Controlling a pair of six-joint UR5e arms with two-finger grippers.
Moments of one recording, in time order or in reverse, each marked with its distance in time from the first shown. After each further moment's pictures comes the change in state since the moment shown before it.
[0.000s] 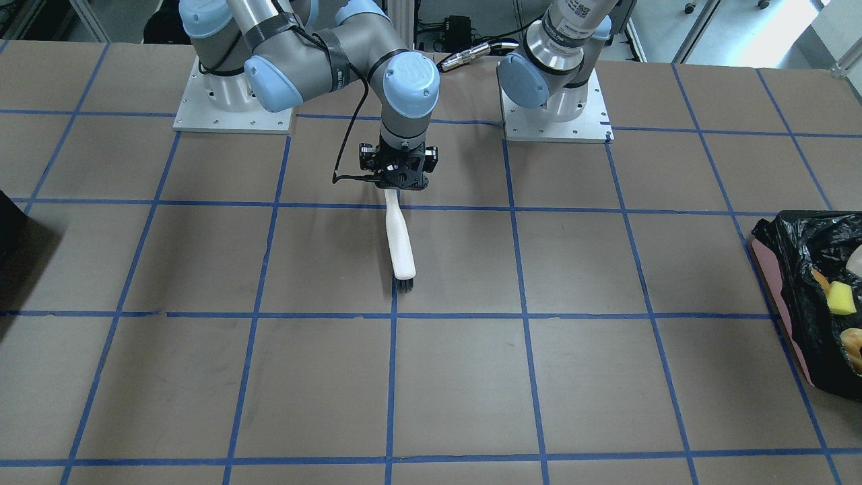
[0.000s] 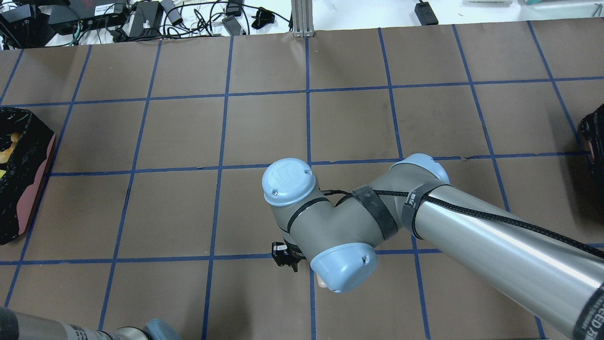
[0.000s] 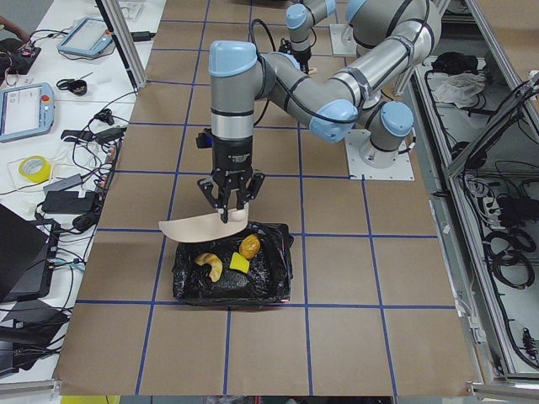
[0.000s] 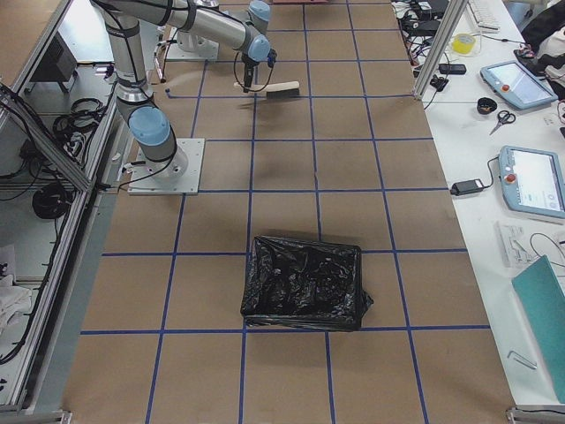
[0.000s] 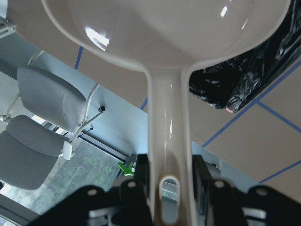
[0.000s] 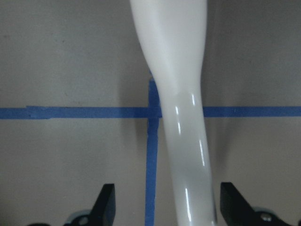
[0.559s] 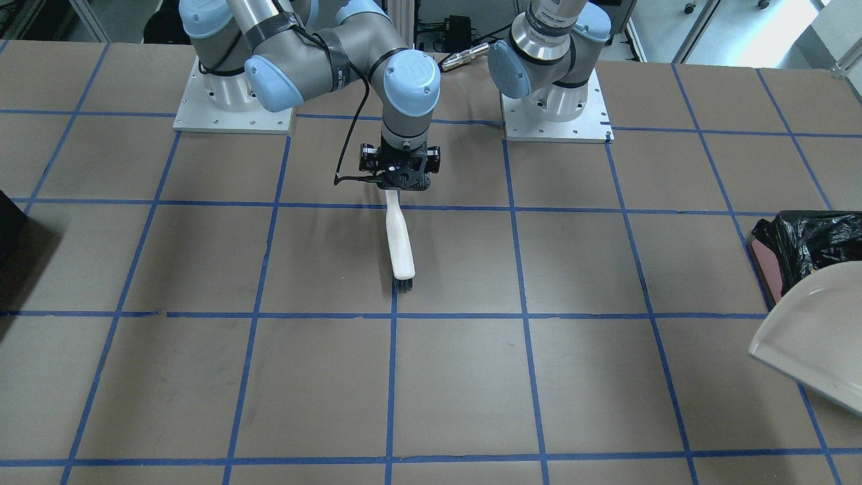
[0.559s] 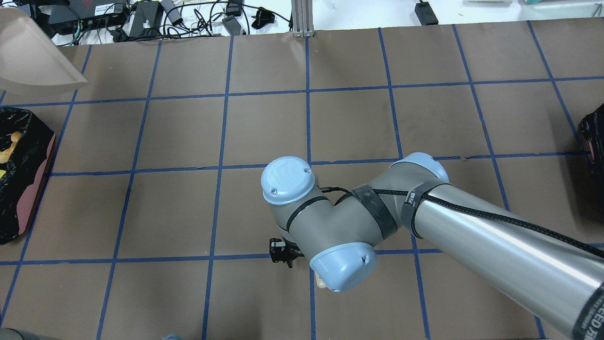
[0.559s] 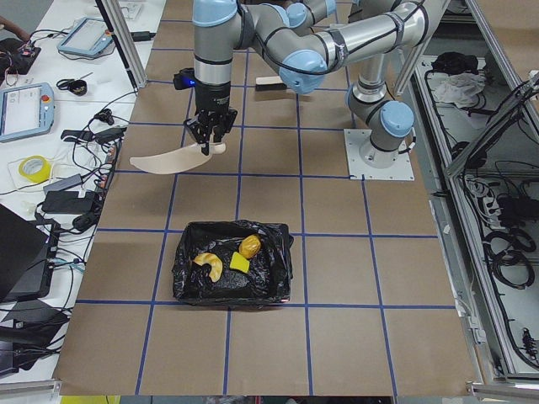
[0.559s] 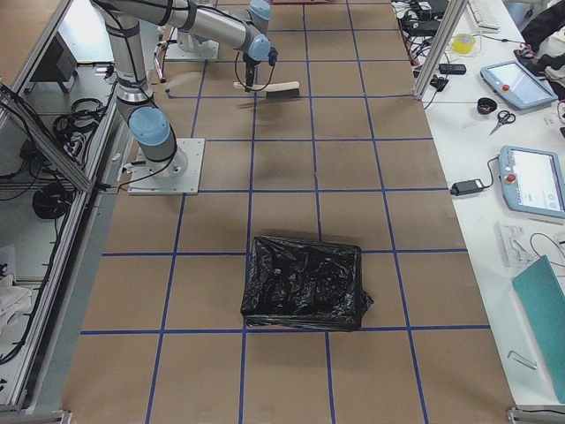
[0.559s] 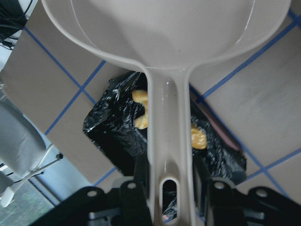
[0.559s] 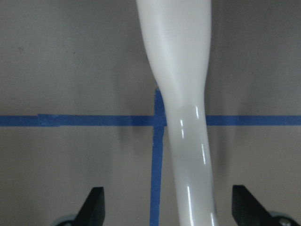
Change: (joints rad) left arm -0.206 0.042 -0.041 -0.168 -0.182 -0.536; right arm 0.000 0.001 -0.011 -0.019 -0.002 -0.002
